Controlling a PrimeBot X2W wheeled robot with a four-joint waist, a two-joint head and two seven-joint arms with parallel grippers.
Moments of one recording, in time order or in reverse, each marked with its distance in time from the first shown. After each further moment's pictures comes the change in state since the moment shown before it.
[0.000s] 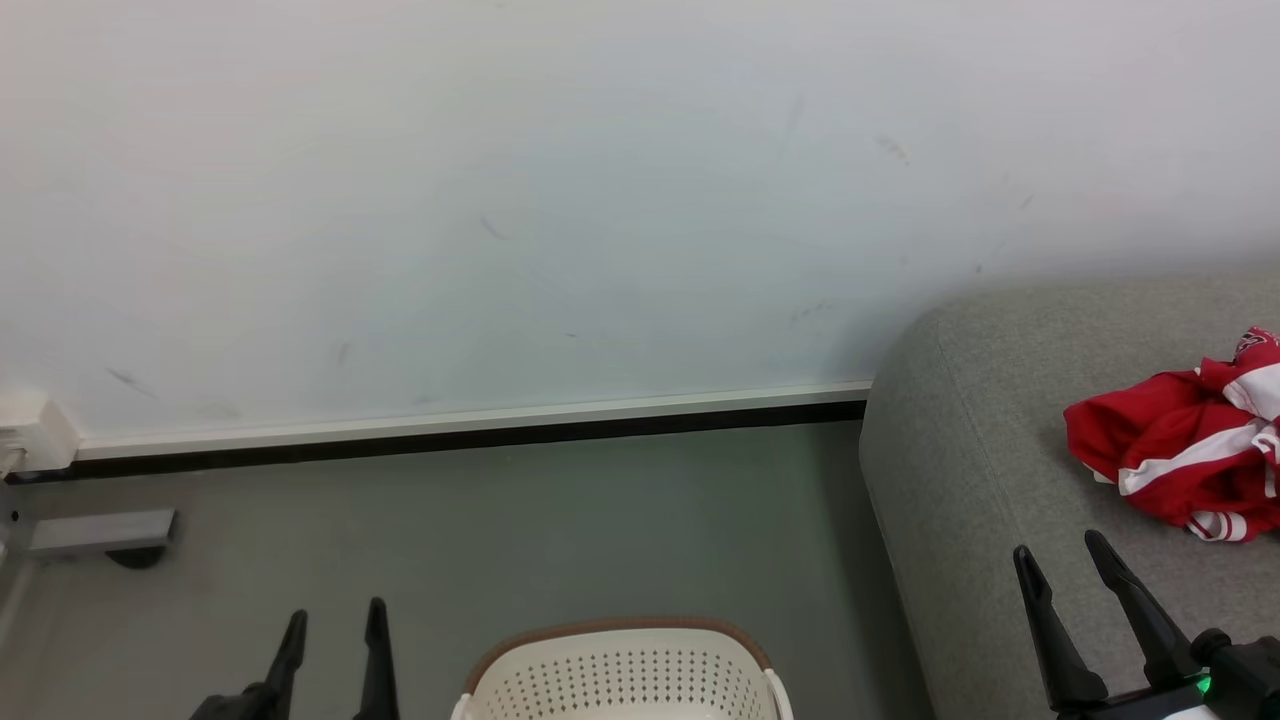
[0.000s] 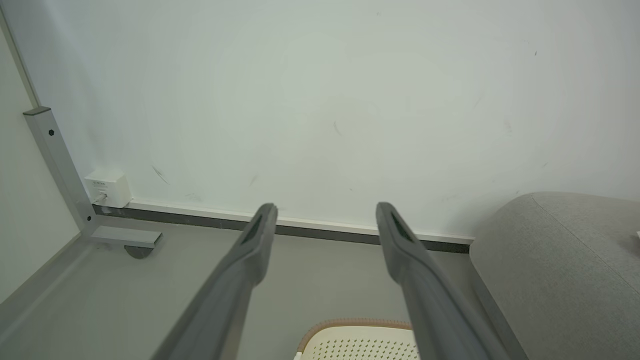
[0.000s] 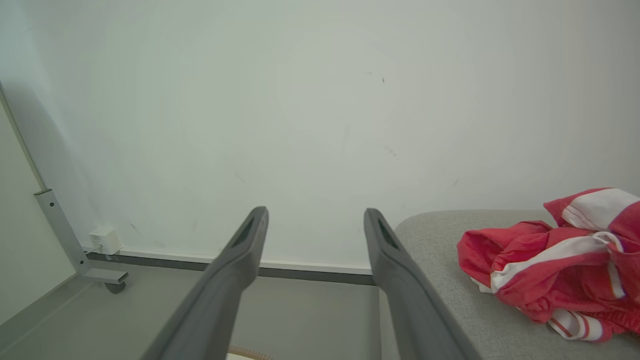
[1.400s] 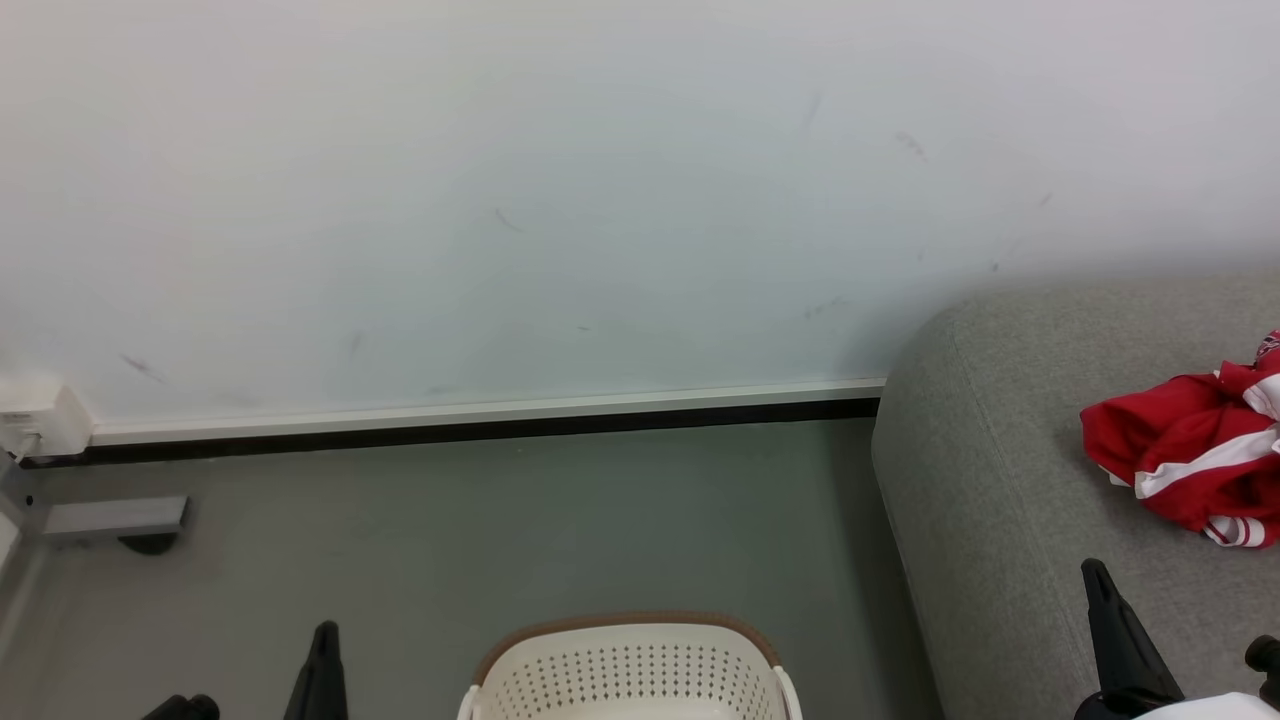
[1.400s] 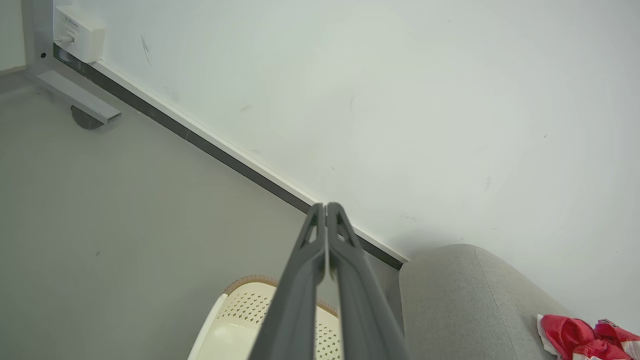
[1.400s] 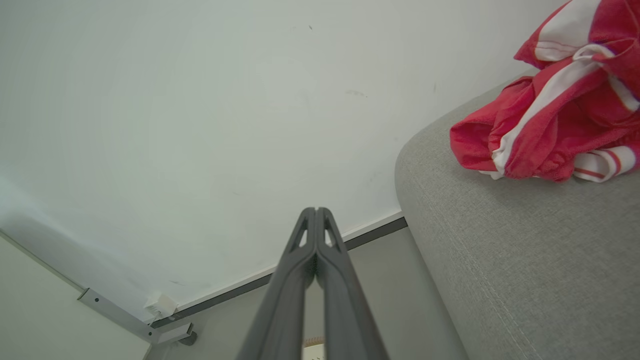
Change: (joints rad) left arm -0.015 -0.008 0.034 0.029 -0.471 -0.035 0.126; right arm 0.010 0.074 -0.079 0.066 0.392 0.000 0.115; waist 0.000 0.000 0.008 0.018
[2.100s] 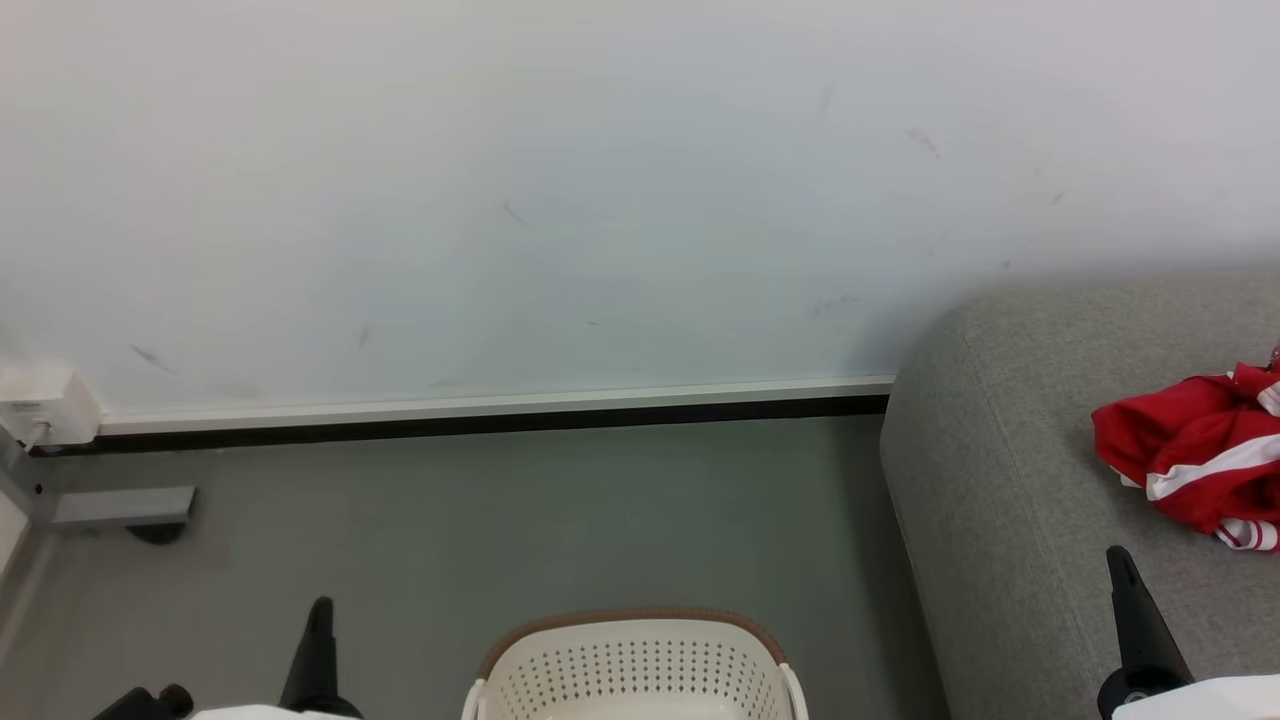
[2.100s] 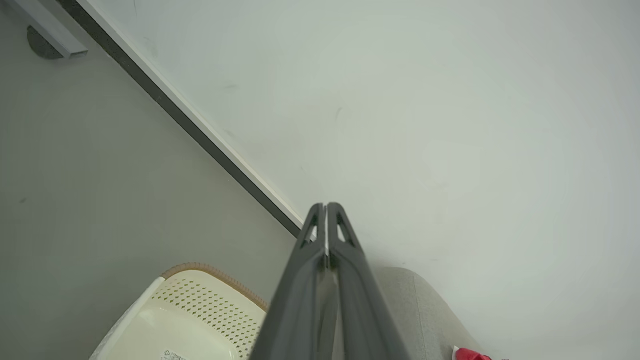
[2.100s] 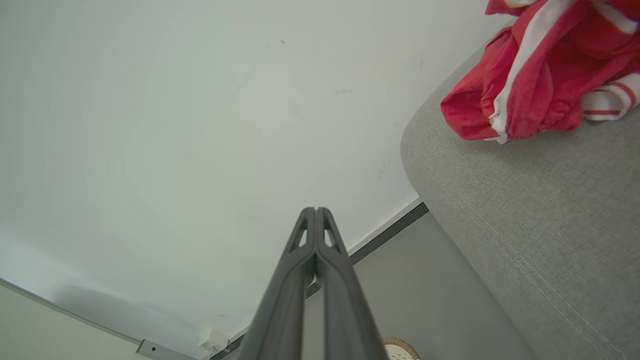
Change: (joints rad) left arm -0.029 0.000 0.025 -0.028 -0.278 -0.016 0.073; right arm -0.027 0.028 -0.057 0.010 0.238 0.000 0.058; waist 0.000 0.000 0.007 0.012
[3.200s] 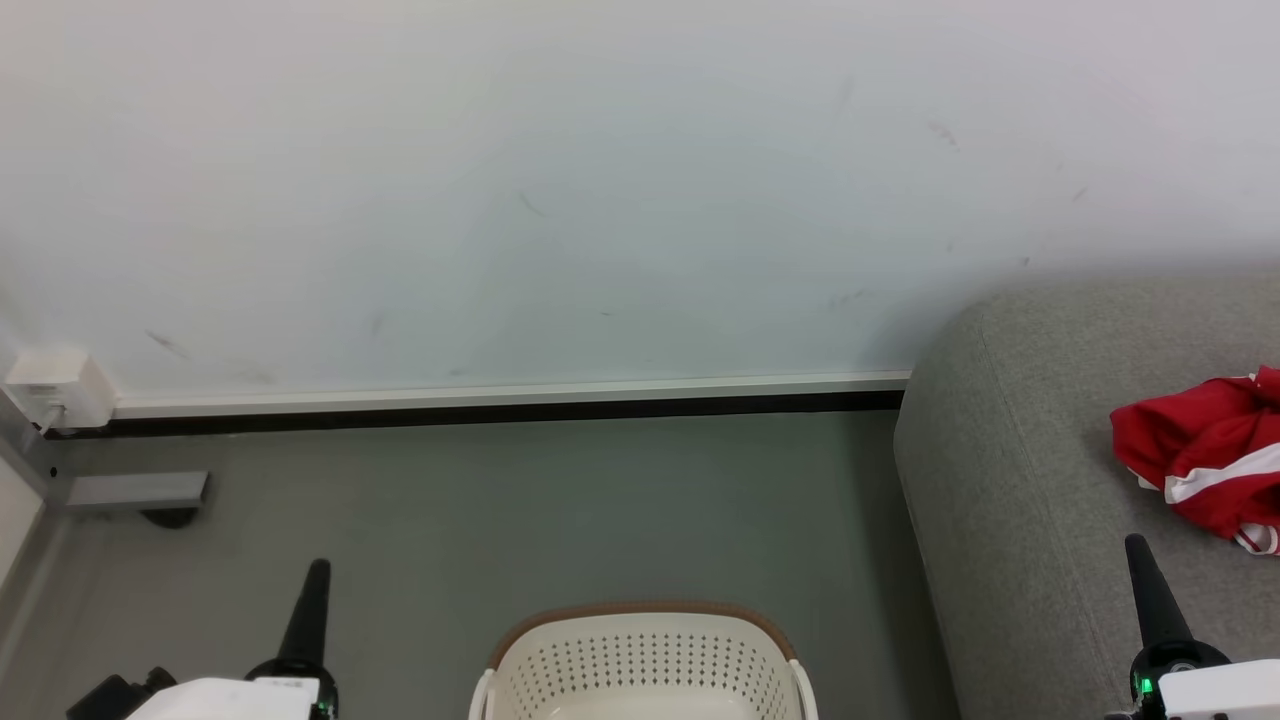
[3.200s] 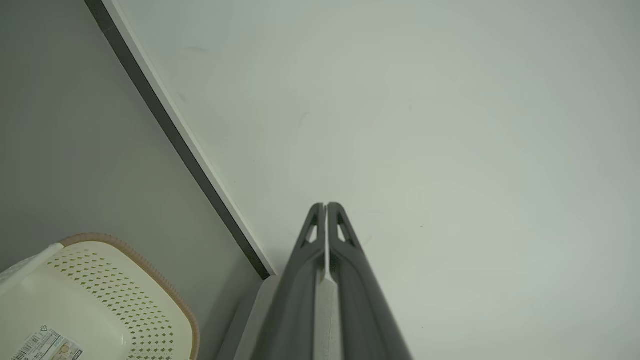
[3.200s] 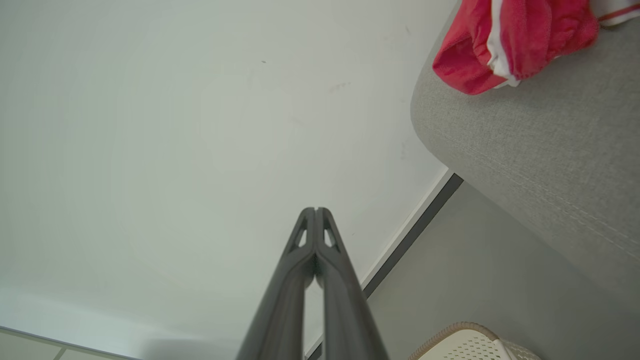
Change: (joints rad) left arm -0.041 0.001 0.031 -0.029 -0.340 -0.023 0.091; right arm -0.026 0.024 -0.052 0.012 0.301 0.000 0.061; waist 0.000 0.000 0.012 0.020
